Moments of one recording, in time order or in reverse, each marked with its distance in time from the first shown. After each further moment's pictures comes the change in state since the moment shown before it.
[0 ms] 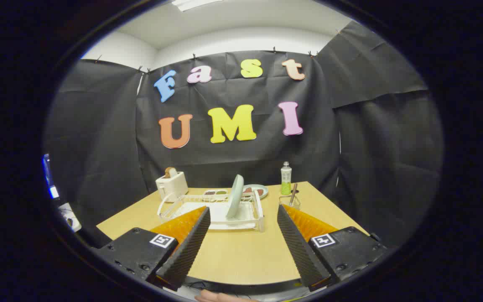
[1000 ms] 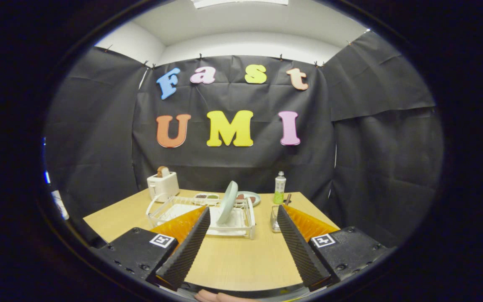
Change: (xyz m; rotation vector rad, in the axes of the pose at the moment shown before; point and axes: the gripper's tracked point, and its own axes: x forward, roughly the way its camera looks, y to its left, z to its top) arm 0.027 0.011 0.017 -0.100 -0.031 -0.040
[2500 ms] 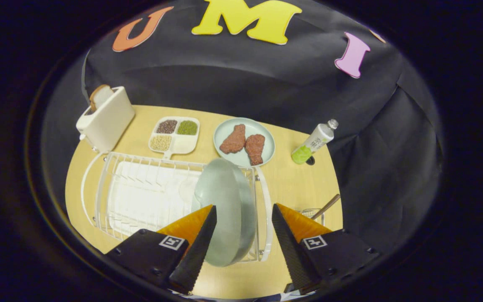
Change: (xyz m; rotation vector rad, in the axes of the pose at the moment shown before) arm 0.349 0.043 -0.009 -0.227 0.953 -0.175
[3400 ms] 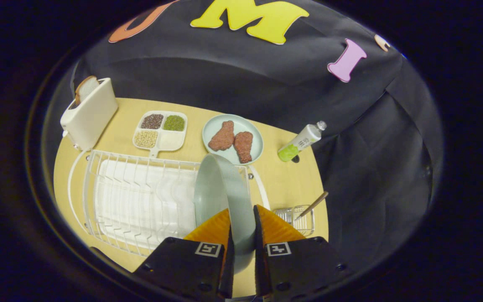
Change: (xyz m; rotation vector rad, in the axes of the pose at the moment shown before) arm -0.016 0.008 0.003 0.023 -0.022 -0.181
